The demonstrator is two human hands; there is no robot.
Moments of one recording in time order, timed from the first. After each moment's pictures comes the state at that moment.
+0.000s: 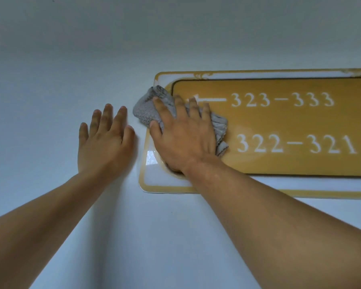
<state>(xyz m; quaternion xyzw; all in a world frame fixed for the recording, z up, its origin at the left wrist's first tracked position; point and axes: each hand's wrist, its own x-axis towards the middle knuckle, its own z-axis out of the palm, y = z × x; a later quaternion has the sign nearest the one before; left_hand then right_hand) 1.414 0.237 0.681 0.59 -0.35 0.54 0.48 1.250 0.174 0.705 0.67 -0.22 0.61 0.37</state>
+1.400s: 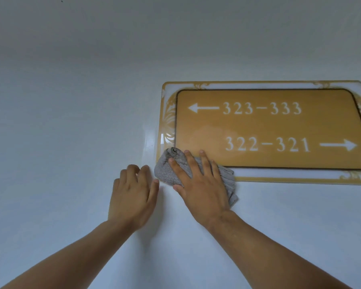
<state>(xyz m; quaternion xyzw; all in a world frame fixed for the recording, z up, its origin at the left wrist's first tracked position) 1.352 0.279 0.557 0.65 -0.45 0.46 0.40 1.198 0.178 0.580 0.76 -0.24 0.48 0.37</state>
